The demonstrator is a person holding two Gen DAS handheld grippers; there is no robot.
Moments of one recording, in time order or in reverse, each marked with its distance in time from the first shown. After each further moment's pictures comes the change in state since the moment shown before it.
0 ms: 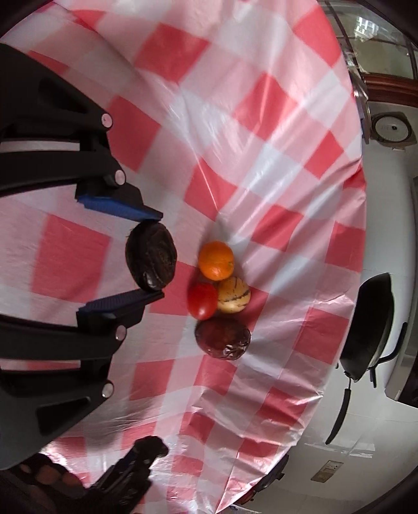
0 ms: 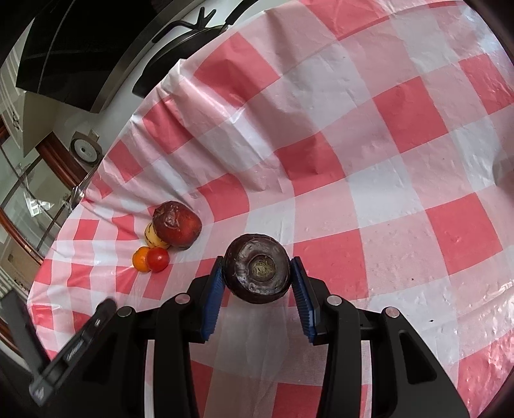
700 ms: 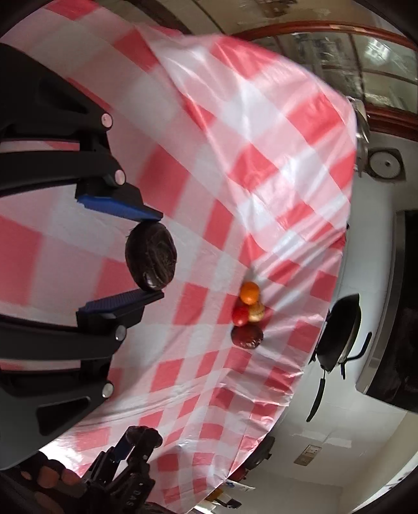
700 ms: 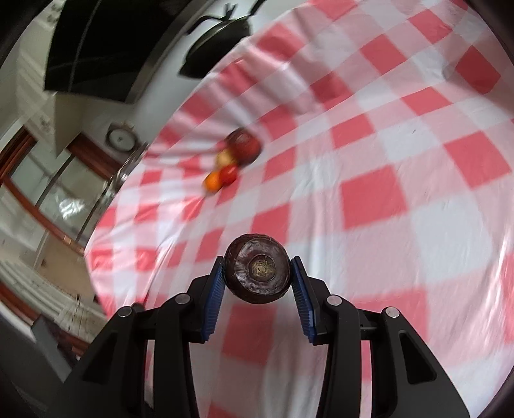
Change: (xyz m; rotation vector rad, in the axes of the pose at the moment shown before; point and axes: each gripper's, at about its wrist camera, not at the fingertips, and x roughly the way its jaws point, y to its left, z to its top) left arm -0.138 0.072 -0.099 -0.066 -0.058 -0.026; right arm -0.108 0.048 -0.123 0.062 0.087 0.164
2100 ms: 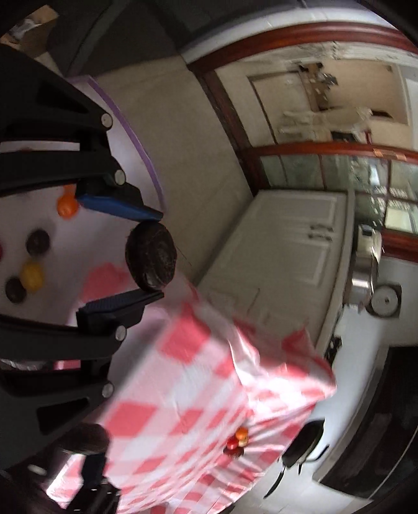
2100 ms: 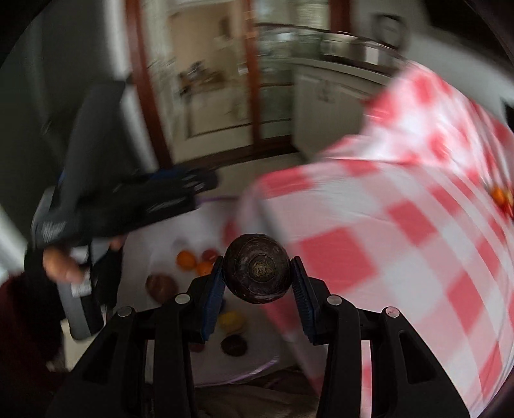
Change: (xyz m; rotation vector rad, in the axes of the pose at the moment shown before) left arm -0.185 0.264 -0.124 -0.240 0.011 0.343; right arm 0.016 0.291 -0.327 -1.169 0.402 0.239
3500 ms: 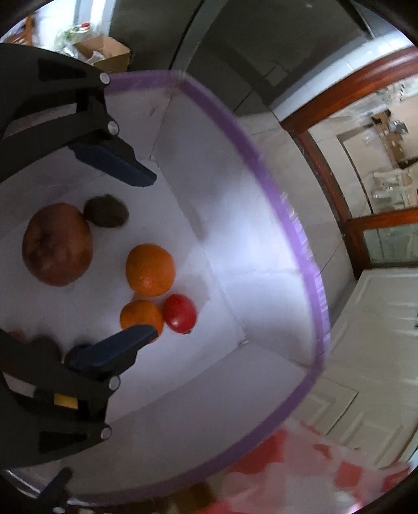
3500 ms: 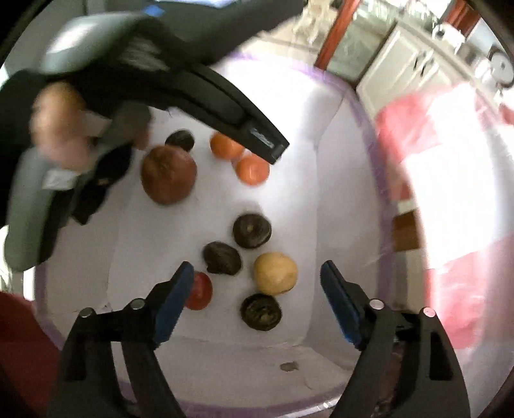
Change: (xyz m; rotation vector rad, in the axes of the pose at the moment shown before) left arm 0.105 0.090 -0.071 -0.111 0.415 0.337; right arm 0.107 0.085 -0.065 -0.375 0.323 -0.015
